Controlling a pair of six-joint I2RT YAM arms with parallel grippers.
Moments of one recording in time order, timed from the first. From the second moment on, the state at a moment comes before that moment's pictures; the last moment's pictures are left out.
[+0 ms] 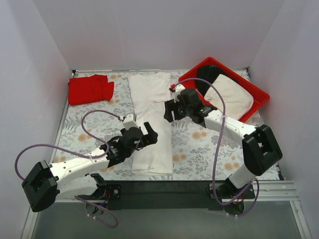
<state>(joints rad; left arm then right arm) -0.91 1.07 0.57 -0.03 -0.43 -0.90 0.63 1.60 1.13 -0.15 -0.16 0.17</state>
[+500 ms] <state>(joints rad) -0.93 0.94 0.48 -0.47 -0.49 -1.09 0.99 1.27 0.65 -0.15 -0.03 0.41</state>
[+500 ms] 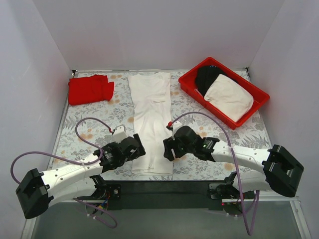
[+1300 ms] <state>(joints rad) -1.09 0.86 0.41 -0.65 -0.36 -1.26 1.17 1.23 0.53 -0.14 0.02 0.68</state>
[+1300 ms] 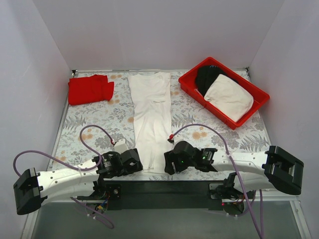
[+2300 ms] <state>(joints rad) -1.18 0.91 0.41 -0.70 -0.38 -1.34 1.25 1.33 0.58 -0.17 0.10 0.75</state>
